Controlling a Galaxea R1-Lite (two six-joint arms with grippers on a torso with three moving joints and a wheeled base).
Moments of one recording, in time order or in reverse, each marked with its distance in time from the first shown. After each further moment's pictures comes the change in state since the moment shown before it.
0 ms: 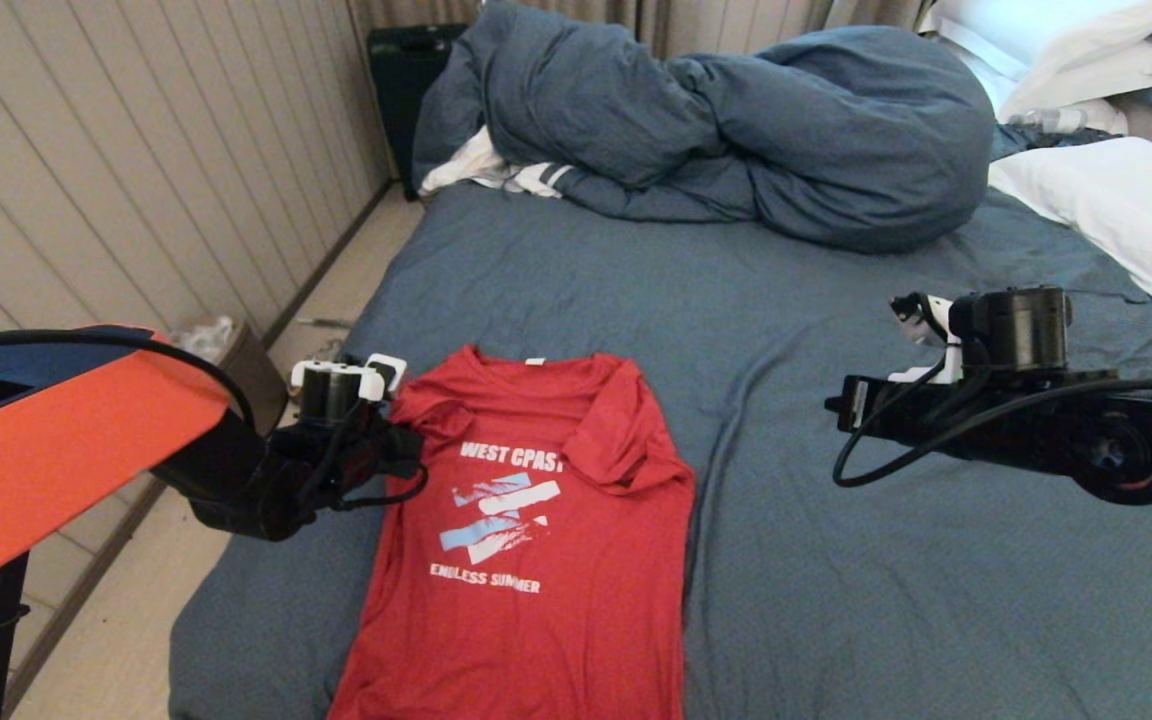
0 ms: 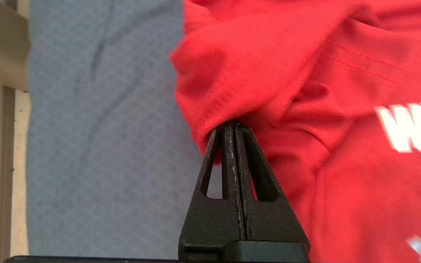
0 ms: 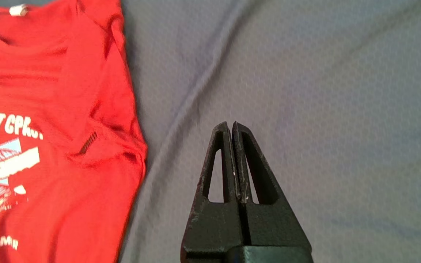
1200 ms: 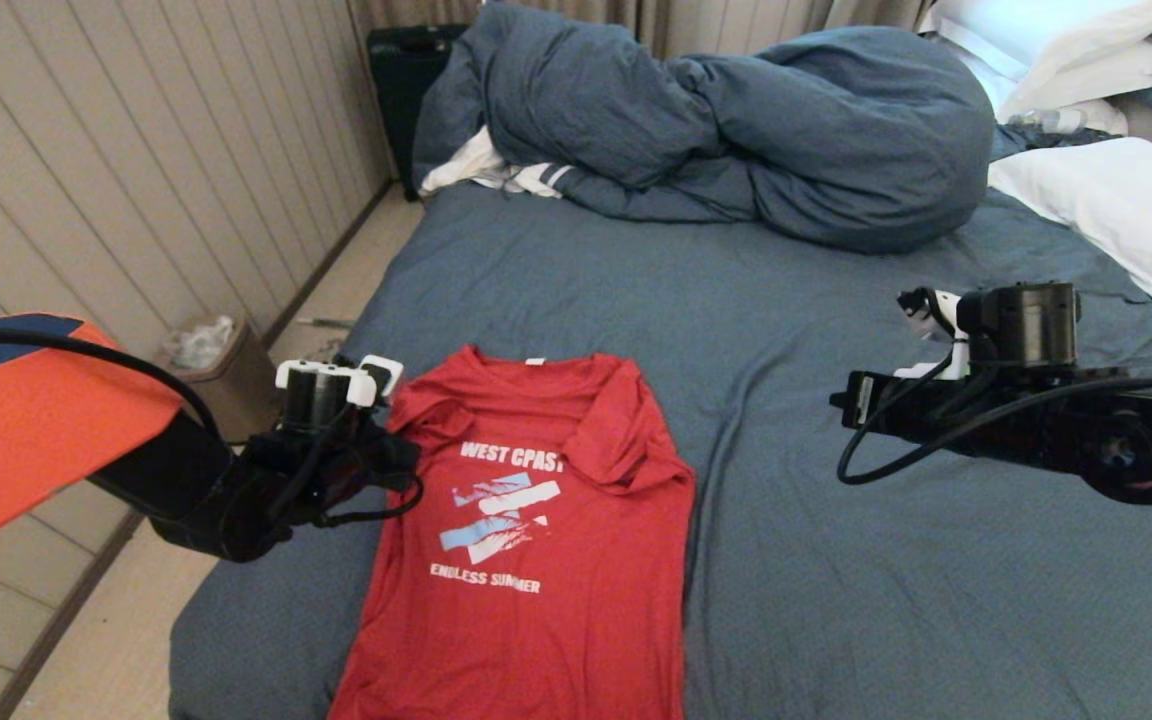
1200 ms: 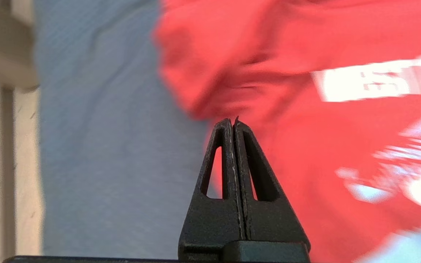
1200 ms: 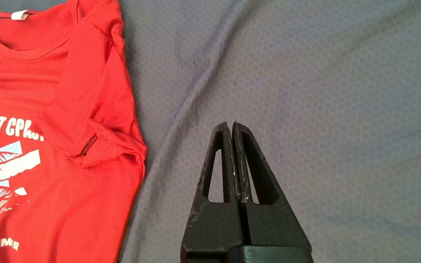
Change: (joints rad) left arm -0.049 -0.134 0.141 0.014 0.021 -0.004; right arm 0.000 -0.017 0.003 0.000 -0.011 0.000
